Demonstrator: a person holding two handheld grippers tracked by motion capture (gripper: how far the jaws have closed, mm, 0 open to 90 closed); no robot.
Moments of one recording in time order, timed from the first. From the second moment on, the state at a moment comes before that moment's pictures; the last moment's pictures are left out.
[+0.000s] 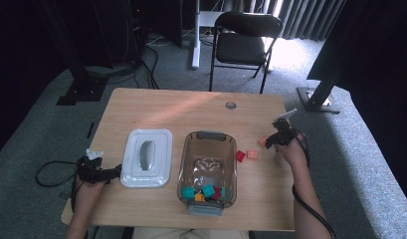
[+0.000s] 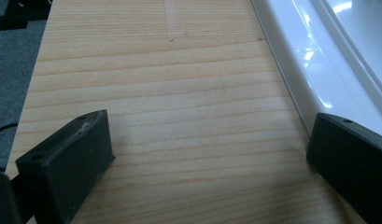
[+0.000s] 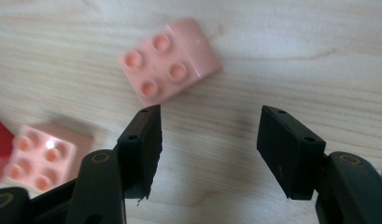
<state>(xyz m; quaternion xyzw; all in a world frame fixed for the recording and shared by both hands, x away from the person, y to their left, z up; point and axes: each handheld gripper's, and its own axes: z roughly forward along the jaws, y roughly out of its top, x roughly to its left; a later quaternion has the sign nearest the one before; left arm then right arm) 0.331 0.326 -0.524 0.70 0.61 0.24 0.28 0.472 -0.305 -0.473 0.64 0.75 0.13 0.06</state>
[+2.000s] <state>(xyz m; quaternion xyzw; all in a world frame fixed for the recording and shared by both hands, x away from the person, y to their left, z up) 0.331 0.326 -0.524 0.71 0.60 0.24 0.28 0.492 -0.272 -0.485 0.62 0.77 0.12 0.07</state>
